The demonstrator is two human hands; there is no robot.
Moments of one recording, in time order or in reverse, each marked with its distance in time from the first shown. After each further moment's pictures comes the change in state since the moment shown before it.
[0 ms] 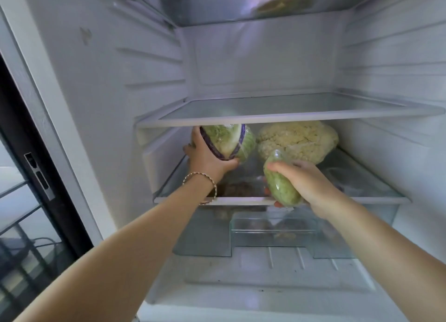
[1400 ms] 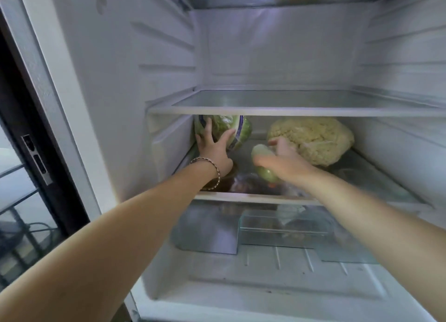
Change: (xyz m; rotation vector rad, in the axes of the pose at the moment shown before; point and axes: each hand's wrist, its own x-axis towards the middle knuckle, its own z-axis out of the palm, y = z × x) left_hand 0.028 -0.025 0.004 0.393 -0.237 0.100; right_hand 0.043 -0.014 0.038 -0.456 0.016 -0.058
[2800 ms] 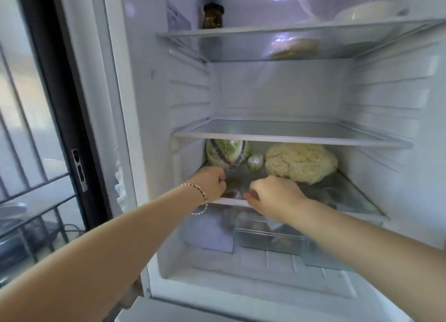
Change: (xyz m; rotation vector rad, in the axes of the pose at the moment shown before) left_hand -0.093 0.027 -0.056 0.243 -0.051 0.000; right_hand -0.076 -0.010 -0.015 -0.936 -0.071 -0.535
